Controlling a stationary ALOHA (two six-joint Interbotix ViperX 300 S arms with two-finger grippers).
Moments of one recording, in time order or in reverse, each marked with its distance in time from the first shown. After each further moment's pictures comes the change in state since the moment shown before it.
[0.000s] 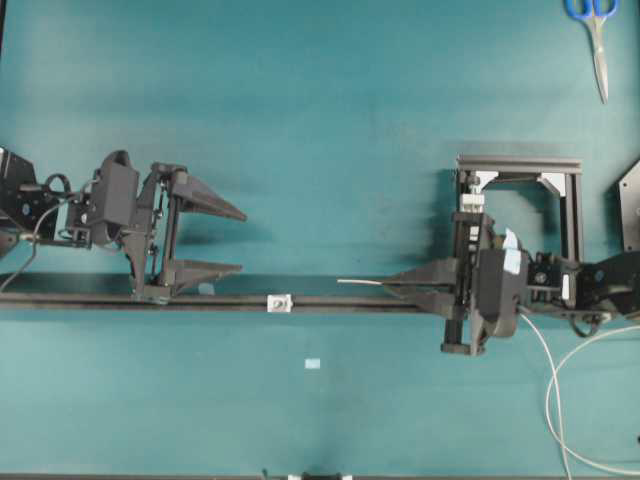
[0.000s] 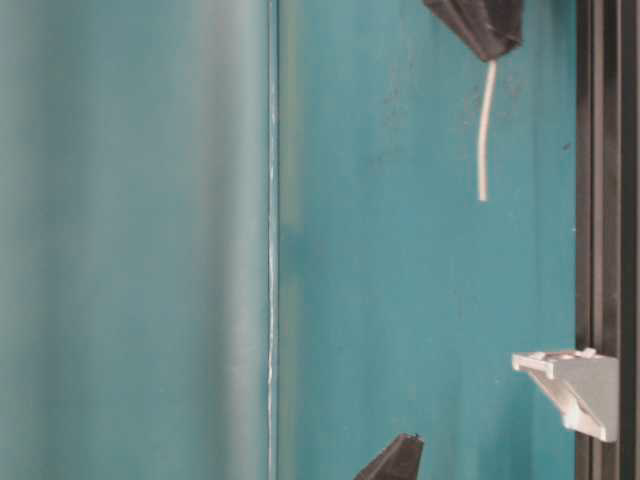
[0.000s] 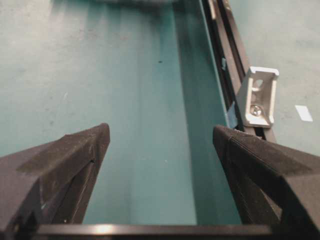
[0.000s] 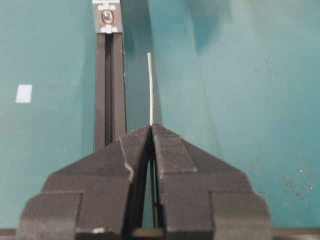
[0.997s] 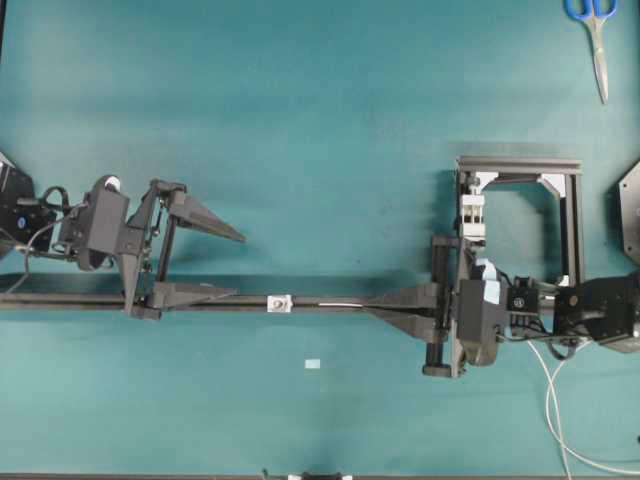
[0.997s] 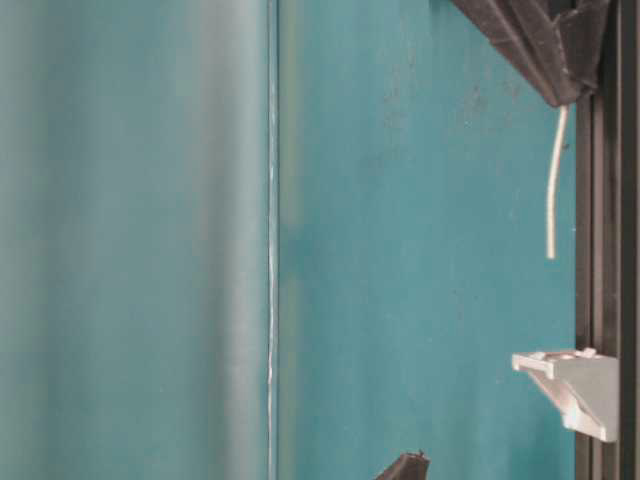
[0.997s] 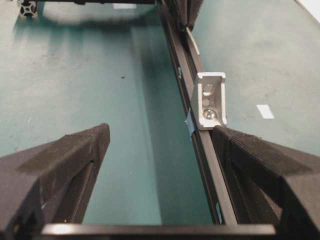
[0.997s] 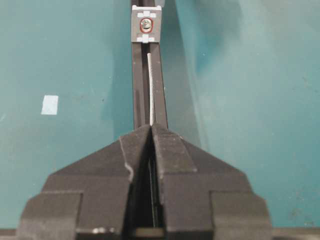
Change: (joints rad) left arm -0.069 0.003 0.003 0.000 -0.055 0.067; right arm 0.041 0.112 -0.089 0.000 -0.058 0.005
